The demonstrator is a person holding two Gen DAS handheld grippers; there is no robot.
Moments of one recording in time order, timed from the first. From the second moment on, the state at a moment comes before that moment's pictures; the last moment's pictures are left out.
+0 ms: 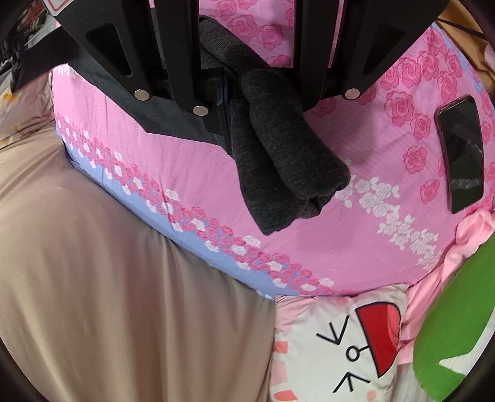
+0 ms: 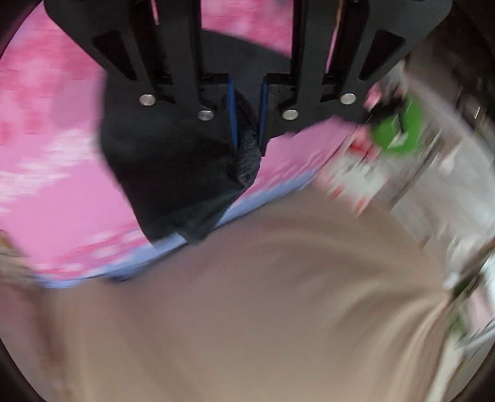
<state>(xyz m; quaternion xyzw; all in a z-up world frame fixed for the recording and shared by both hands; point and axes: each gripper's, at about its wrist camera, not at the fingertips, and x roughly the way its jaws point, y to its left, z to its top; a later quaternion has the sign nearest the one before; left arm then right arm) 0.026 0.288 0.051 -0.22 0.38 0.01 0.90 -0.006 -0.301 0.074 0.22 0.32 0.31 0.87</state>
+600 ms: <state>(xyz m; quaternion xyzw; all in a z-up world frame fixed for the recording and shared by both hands) 0.022 0.284 0.051 -0.21 0.37 -0.01 0.90 -0.019 -0.370 -0.054 0.30 0.43 0.11 0.85</state>
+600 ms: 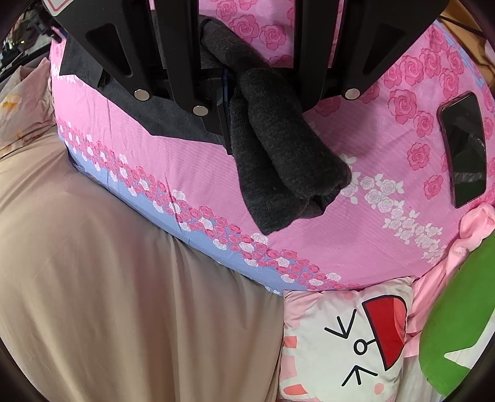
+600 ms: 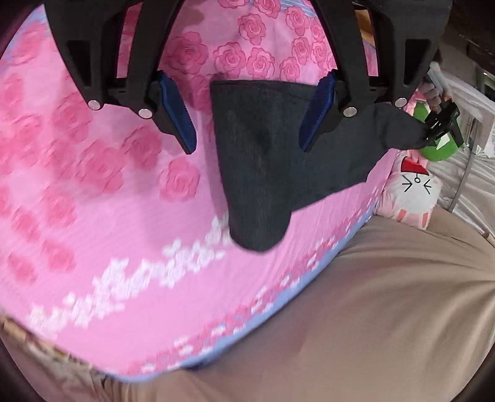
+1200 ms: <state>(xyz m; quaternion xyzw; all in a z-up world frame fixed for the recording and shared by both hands) 0.014 0.265 0.053 -0.19 0.37 0.00 0.91 -0.028 -0.350 0.007 0.17 0.35 0.04 0.92</state>
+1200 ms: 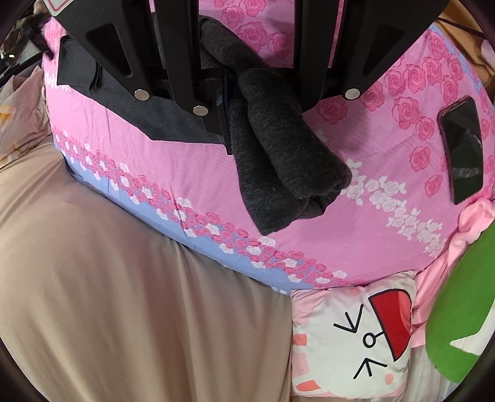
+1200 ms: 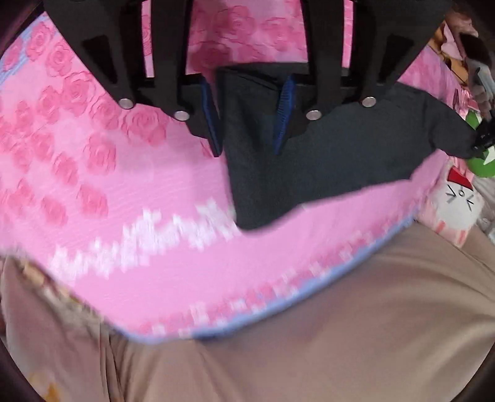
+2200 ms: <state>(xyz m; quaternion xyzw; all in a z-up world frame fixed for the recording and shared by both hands) -0.011 0.167 0.140 -0.09 0.30 -0.12 0.94 0.012 -0.222 -0.005 0.10 0.37 0.19 0.90</state>
